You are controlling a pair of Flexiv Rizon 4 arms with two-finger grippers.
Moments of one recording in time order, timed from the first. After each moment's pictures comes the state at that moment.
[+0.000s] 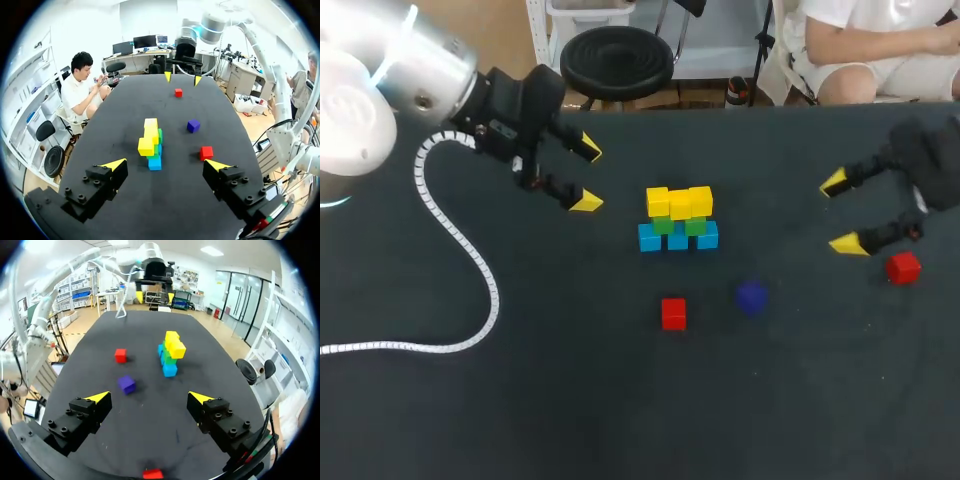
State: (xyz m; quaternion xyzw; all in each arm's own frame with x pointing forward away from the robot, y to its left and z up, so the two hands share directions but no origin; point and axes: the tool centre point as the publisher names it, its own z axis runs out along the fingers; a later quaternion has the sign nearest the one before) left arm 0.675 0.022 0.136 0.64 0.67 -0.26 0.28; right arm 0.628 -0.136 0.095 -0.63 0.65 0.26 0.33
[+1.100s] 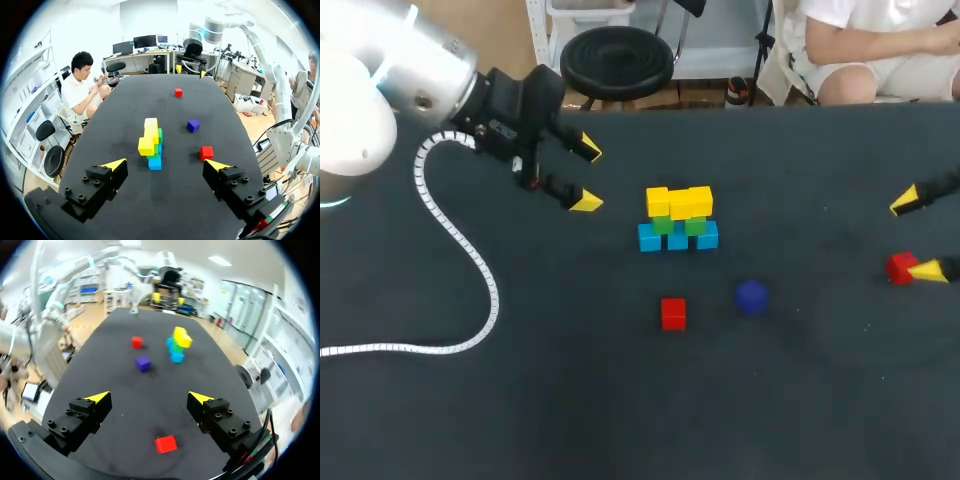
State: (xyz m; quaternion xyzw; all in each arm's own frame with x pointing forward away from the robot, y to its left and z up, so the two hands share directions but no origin) left arm 0.675 0.022 0.136 0.64 0.67 -0.26 0.28; right arm 0.586 -0.210 0.096 -0.67 0.61 0.26 0.35
